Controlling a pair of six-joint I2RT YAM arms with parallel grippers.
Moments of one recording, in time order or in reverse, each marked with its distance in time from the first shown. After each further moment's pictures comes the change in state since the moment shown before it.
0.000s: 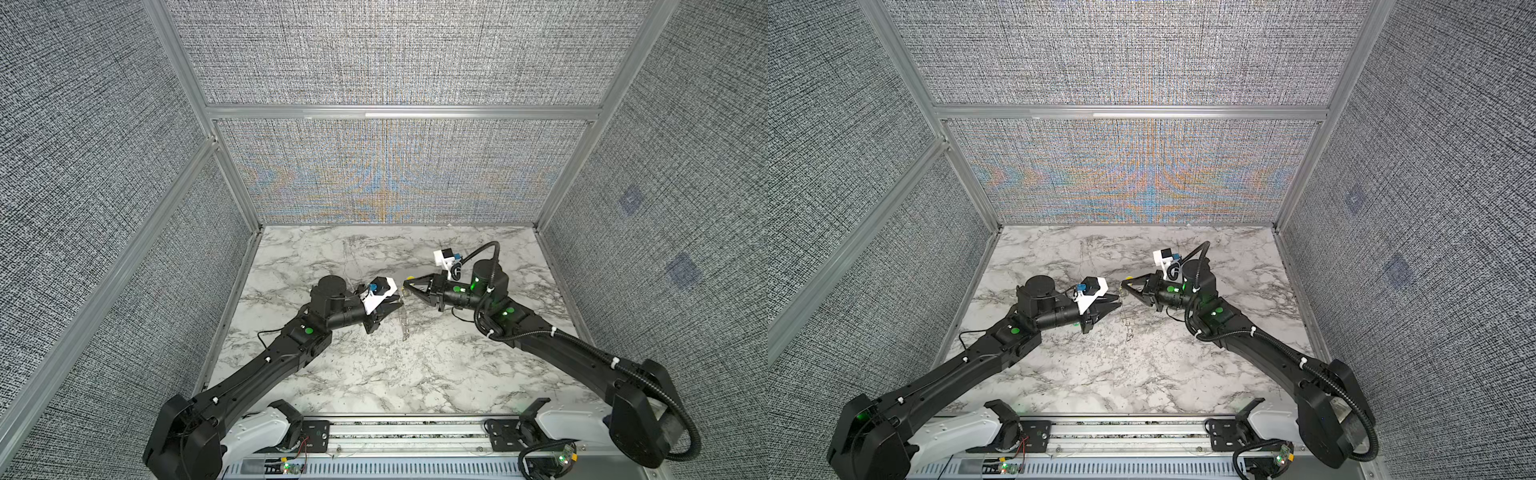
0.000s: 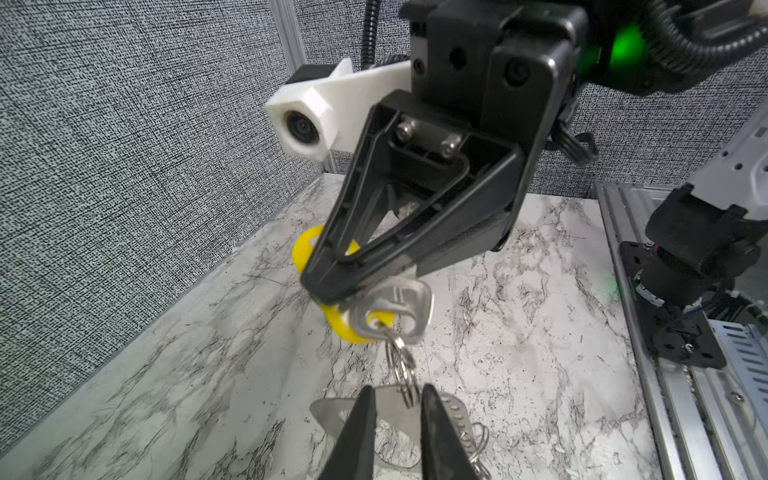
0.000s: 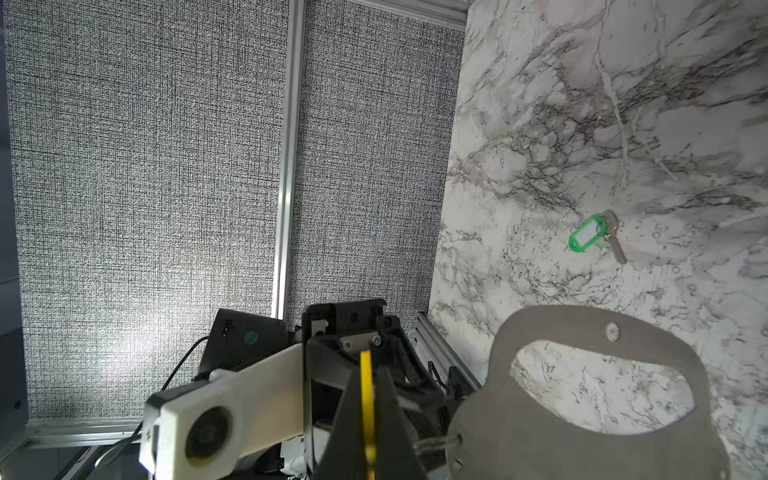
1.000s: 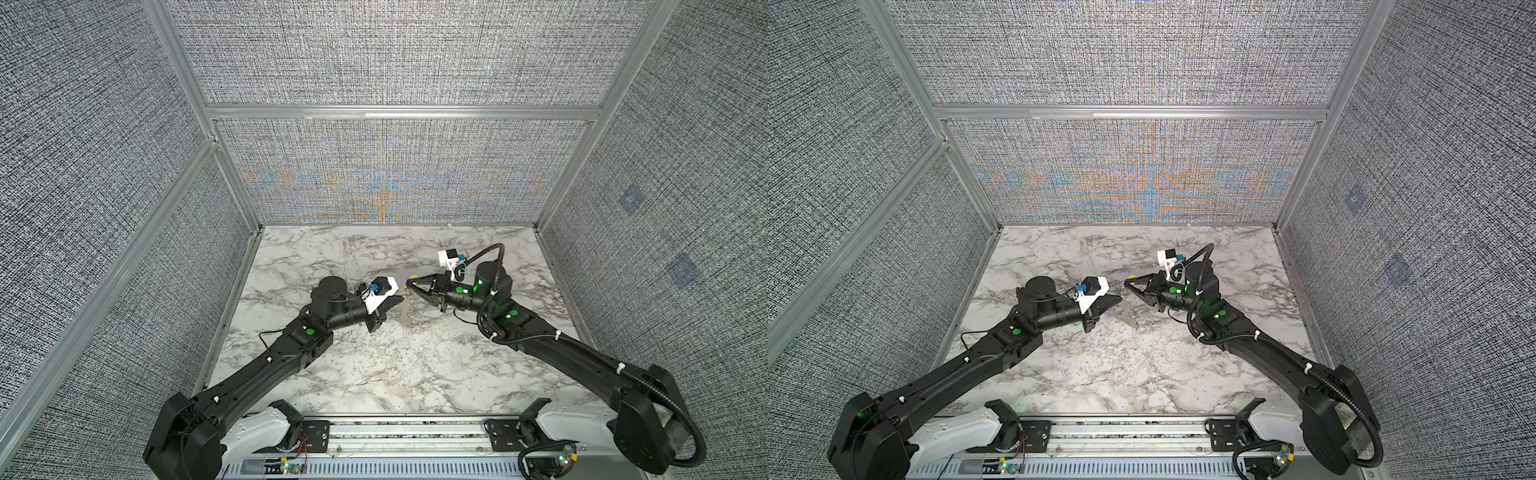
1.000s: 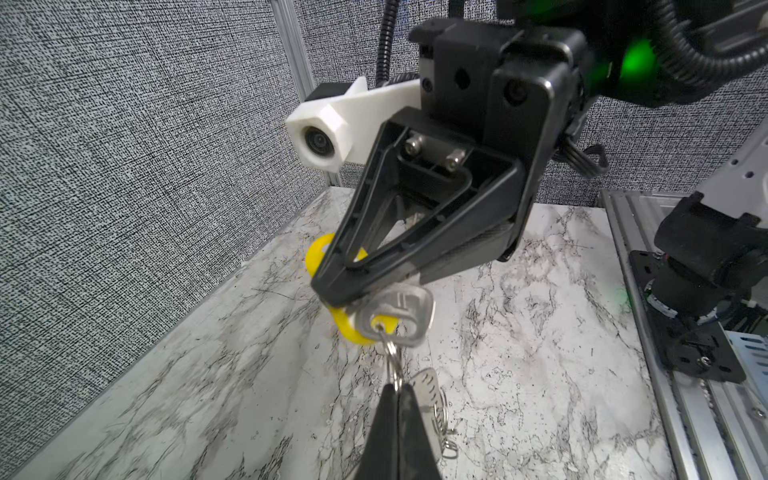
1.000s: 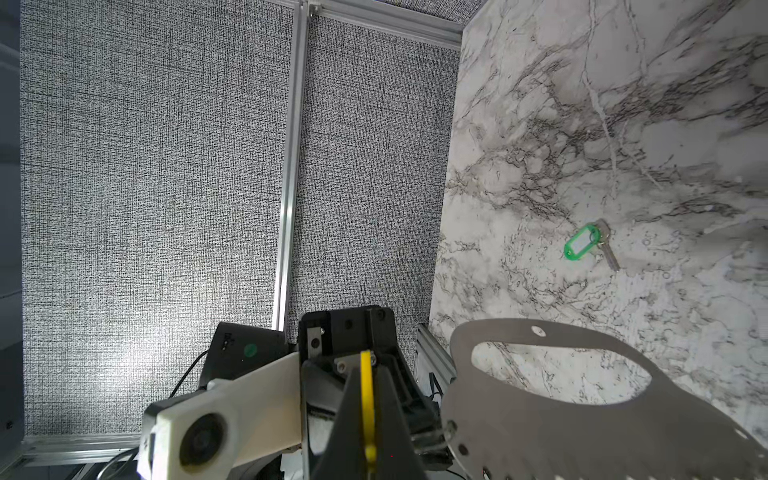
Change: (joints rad) left arm -0.015 0.000 -0.003 0.051 -0.014 -0.003; right arm -0.005 -0.037 -0.021 -0.005 0.042 0.008
